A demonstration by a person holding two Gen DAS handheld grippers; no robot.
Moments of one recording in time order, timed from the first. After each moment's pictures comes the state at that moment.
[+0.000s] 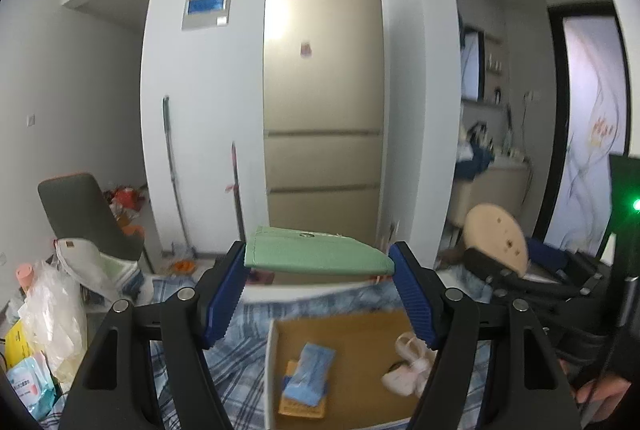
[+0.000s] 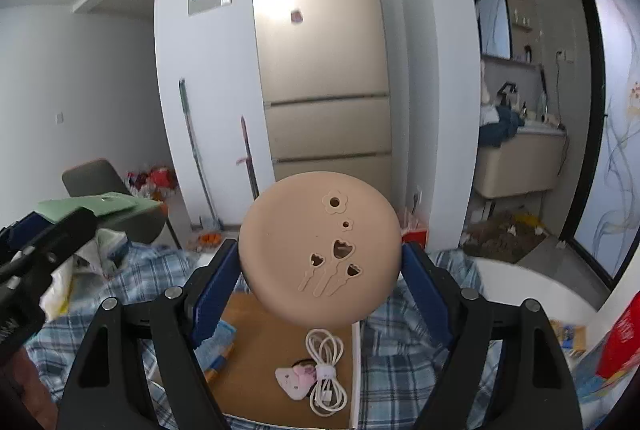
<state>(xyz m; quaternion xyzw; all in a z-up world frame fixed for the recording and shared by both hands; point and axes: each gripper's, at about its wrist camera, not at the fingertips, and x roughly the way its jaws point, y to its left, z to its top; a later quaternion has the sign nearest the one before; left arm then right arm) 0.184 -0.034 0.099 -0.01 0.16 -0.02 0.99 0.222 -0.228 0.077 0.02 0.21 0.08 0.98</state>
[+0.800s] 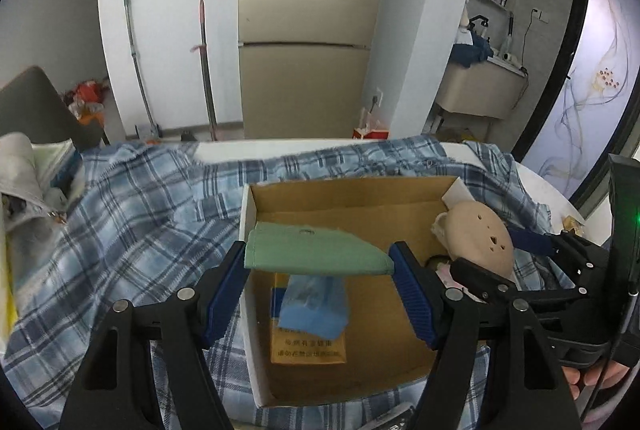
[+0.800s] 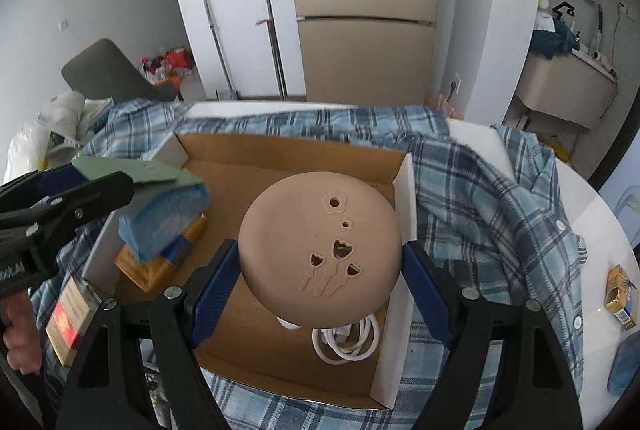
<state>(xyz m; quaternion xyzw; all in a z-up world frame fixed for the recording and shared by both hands) 0.276 -0.010 -0.028 -0.04 0.39 -0.09 0.92 0.277 -0.203 -0.047 -0.03 0.42 0.13 0.90</state>
